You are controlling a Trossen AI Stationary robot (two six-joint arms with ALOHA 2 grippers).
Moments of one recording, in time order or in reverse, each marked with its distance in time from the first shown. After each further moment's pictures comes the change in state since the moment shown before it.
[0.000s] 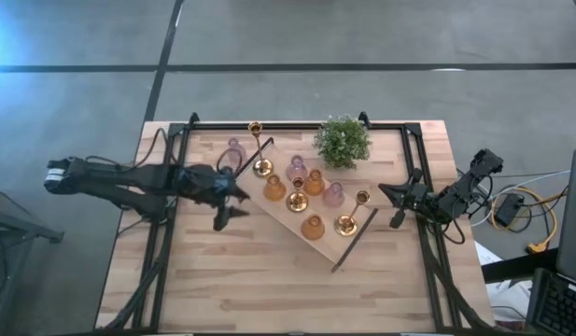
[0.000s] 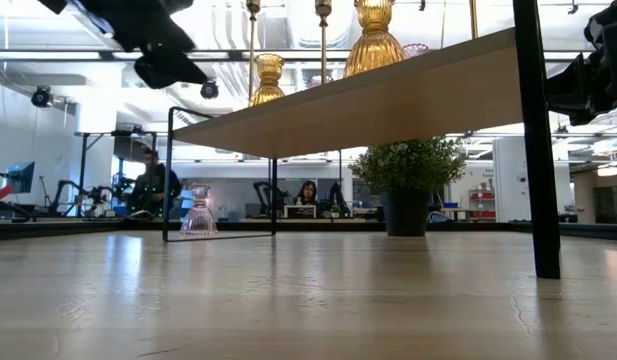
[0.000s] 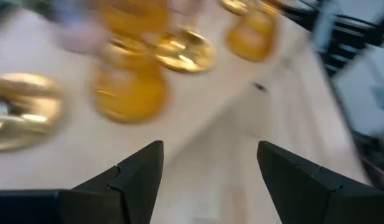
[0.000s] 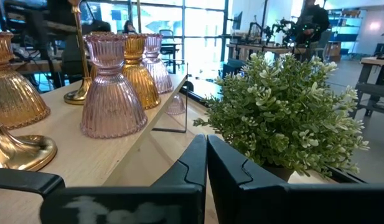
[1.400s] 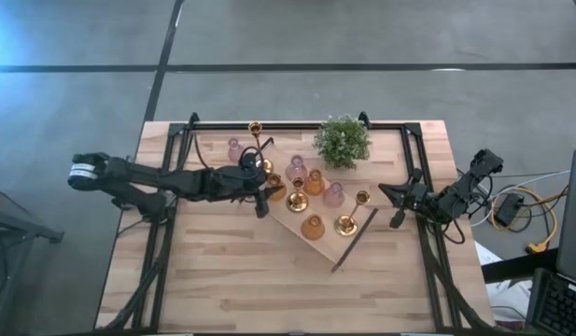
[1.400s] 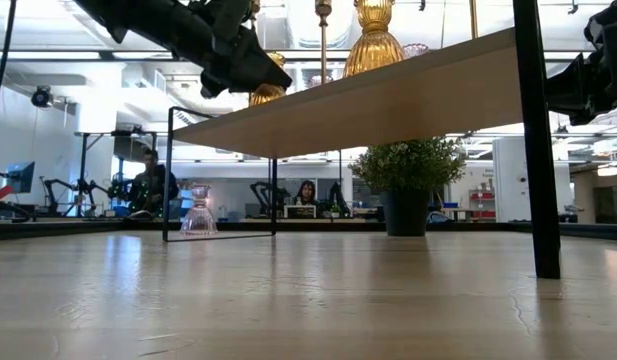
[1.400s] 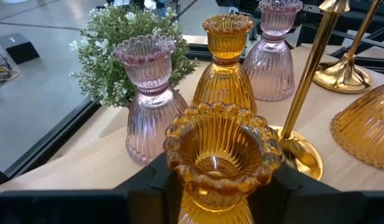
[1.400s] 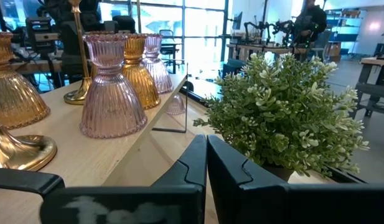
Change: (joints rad) left arm 0.029 0.348 0.012 0.559 -0.328 0.167; right arm 0.000 0.000 0.000 0.000 0.000 -0.002
